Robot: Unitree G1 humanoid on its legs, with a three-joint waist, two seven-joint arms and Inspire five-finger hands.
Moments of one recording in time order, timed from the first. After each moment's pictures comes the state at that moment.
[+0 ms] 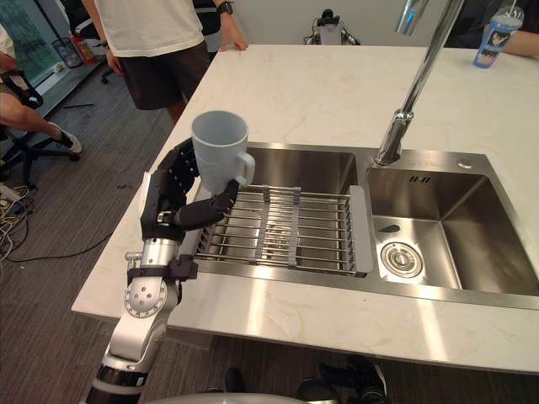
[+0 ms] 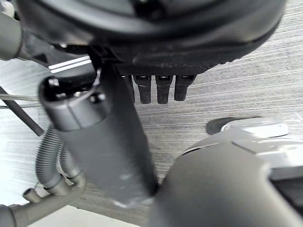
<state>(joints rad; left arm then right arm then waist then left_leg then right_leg) 0.05 0.15 -0.16 -0.28 -0.12 -0.15 0.22 0.21 -0.13 -0.15 0.92 0.10 -0.09 0.00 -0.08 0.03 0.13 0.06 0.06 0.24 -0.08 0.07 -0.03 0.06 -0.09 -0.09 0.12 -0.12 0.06</state>
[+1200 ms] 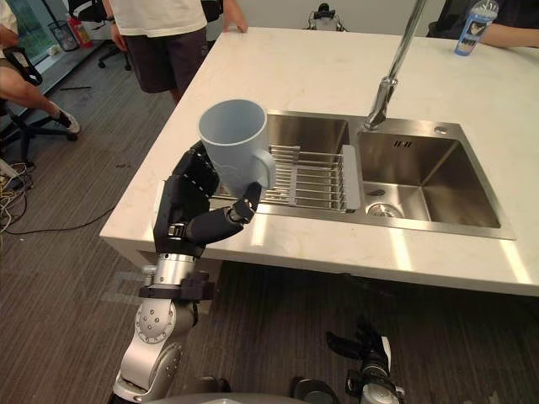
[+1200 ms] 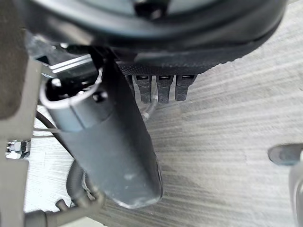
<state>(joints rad) 0.08 0.08 -0.31 -0.37 -0.16 -0.19 0.20 0.21 -0.10 -0.12 0.72 0.14 -0.11 -0.12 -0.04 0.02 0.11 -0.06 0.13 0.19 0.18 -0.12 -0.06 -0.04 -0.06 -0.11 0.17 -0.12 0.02</state>
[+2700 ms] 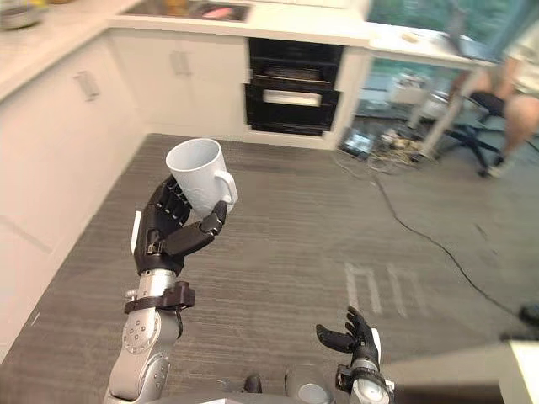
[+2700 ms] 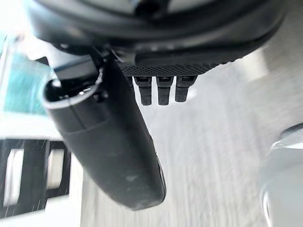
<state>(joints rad) 0.22 0.04 -0.18 -0.39 -0.24 -0.18 0.23 0.29 -0.04 -0.10 0.50 0.11 -0.07 -0.14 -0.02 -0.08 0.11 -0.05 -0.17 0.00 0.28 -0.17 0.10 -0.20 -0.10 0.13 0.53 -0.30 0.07</state>
